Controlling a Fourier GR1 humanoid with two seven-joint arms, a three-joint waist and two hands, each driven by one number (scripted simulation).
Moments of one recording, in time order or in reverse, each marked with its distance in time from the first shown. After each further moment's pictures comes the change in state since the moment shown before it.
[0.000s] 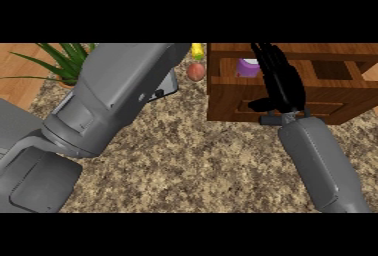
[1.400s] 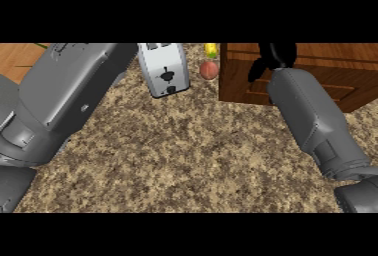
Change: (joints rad) left arm 0.259 0.195 -0.041 -0.368 -0.047 -0.079 0.159; right arm -0.504 0.008 -0.196 0.707 0.067 -0.289 -0.084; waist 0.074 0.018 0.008
